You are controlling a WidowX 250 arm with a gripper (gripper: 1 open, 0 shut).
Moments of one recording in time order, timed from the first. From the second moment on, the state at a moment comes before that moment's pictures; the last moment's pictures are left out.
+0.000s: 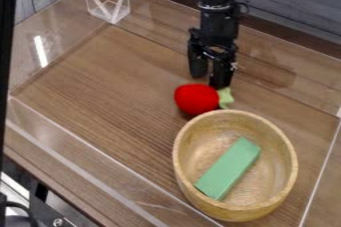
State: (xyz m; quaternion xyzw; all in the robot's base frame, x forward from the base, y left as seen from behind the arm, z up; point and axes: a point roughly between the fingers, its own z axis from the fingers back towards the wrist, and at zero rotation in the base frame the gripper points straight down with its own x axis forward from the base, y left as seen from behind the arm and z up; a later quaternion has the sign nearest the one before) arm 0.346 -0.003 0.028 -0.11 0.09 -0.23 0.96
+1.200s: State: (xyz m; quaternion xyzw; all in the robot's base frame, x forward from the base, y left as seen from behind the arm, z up) arm 0.345 0.000 0.044 -0.09 0.06 -0.22 0.97
